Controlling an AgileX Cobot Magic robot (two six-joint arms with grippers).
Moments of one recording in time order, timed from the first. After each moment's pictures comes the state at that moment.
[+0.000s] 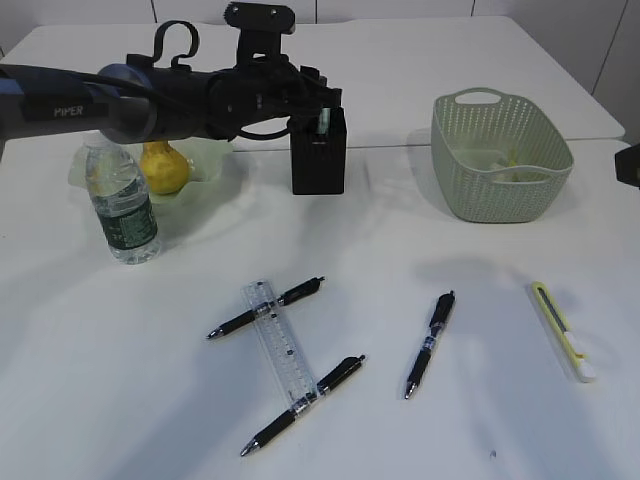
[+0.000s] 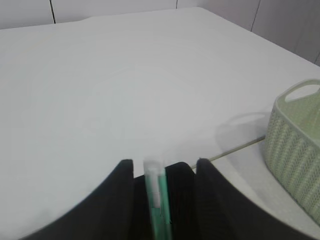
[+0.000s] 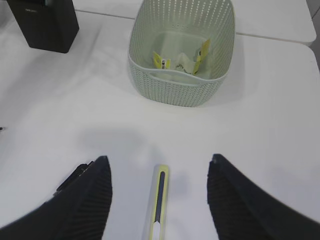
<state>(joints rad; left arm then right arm) -0.46 2.39 -1.91 -0.11 -0.15 0.00 0.08 1.08 -0.75 -0.05 0.41 -0.04</state>
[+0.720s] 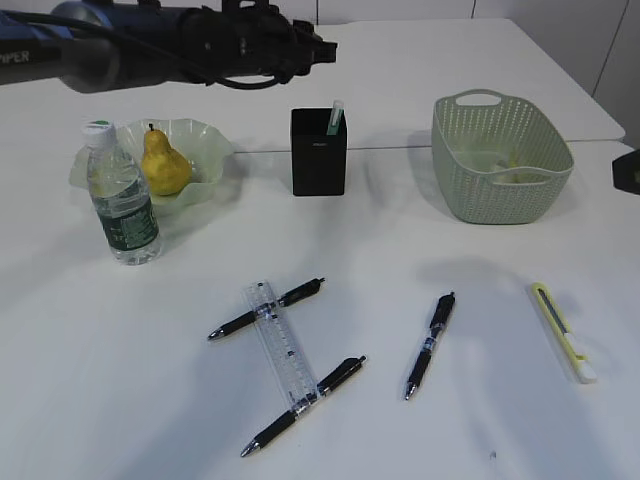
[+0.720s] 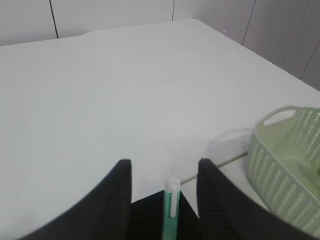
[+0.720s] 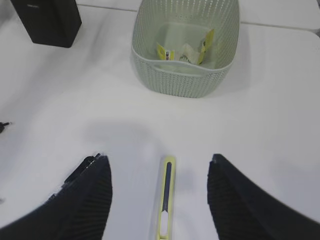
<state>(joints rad) -0.46 2.27 -1.91 -0.11 -0.01 0.00 0.08 1.08 -0.75 -0.02 0.43 -0.04</state>
